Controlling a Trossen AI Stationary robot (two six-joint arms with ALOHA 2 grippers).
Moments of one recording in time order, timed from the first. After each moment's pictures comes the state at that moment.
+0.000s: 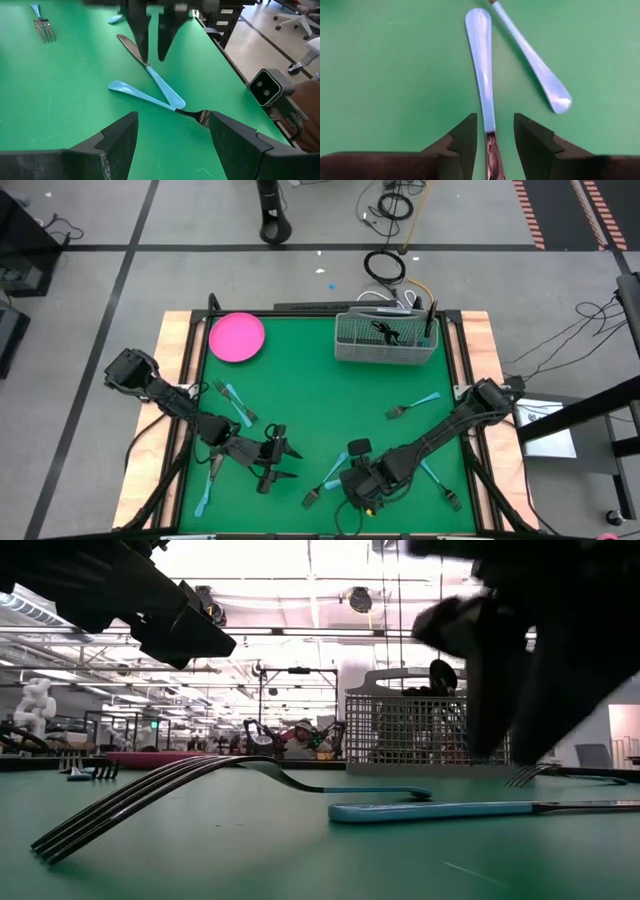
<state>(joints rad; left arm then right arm) -0.56 1.58 0.61 0.52 -0.24 -0.23 0.59 1.97 1.39 -0.68 0.21 0.36</state>
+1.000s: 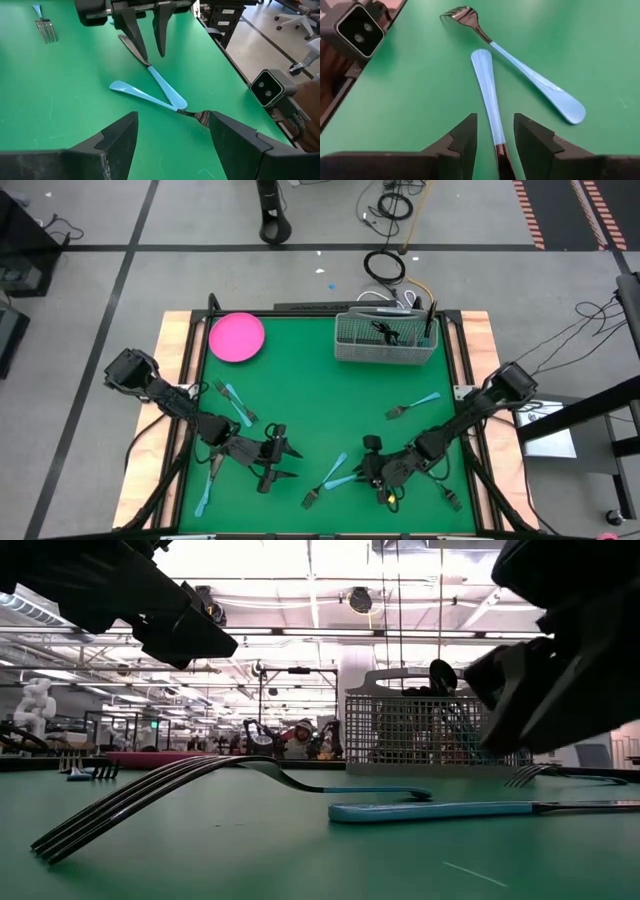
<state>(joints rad) -0.56 1.58 0.61 0.51 -0.24 -0.23 0.62 1.74 0.72 0.33 0.28 0.40</state>
